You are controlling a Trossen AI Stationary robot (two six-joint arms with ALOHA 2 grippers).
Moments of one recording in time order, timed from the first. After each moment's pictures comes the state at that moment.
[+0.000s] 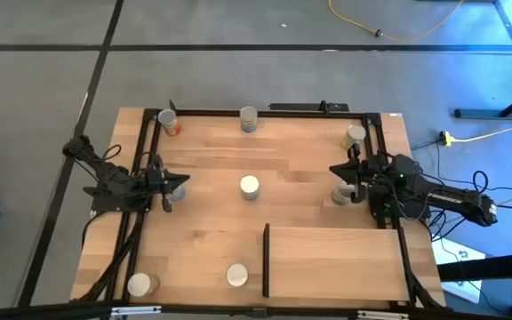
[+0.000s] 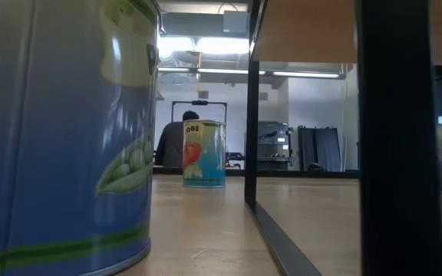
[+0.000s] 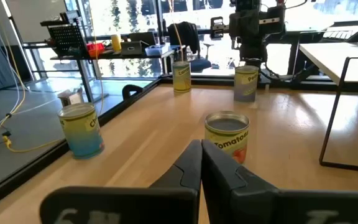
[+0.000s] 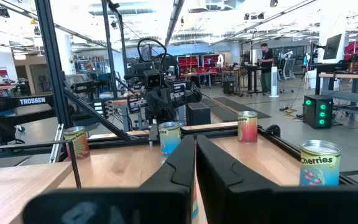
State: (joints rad) left arm -0.61 0.01 0.06 -0.11 -0.95 -0.02; right arm -0.30 0.13 0.01 0.31 -0.25 0.12
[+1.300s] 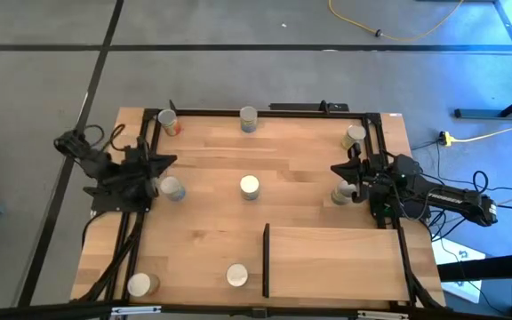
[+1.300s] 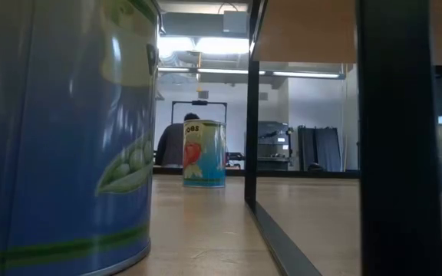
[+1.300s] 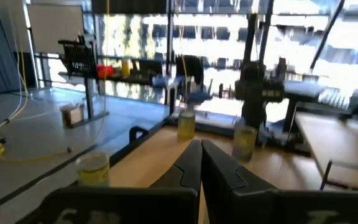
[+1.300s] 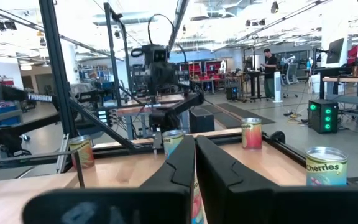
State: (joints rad) left arm -0.61 0.14 0.41 -0.16 -0.98 0.01; right arm -0.30 0.13 0.01 0.34 -0.25 0.15
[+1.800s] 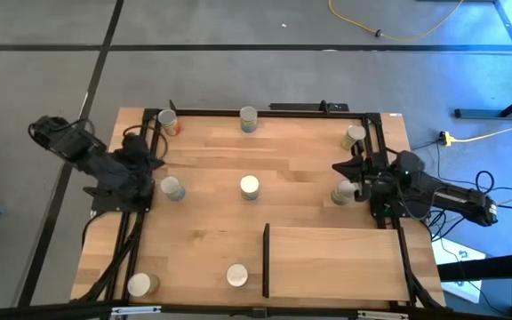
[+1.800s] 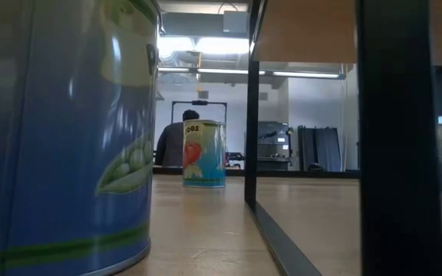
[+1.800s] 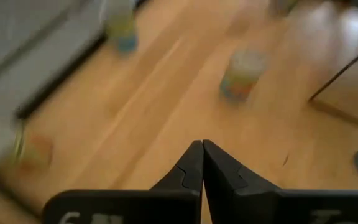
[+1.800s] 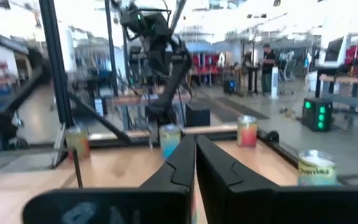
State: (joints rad) left arm -0.53 0.73 1.13 -1.43 -0.65 -0.95; right arm -0.30 0.14 0.13 0.15 -0.26 0.07
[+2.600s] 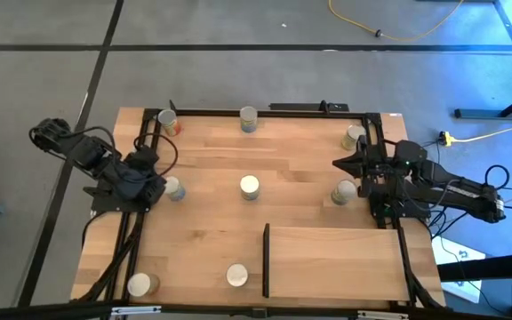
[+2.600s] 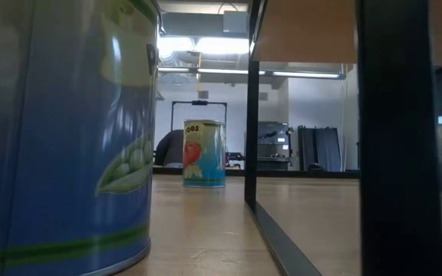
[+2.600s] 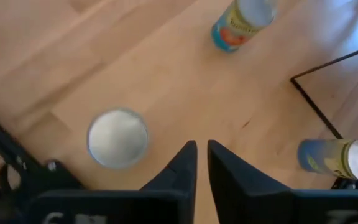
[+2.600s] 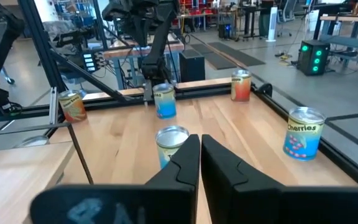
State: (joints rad) left arm -0.50 0.83 1.13 -1.41 -0.39 -1.35; right arm -0.30 0.29 0.38 -0.19 -0.21 0.07
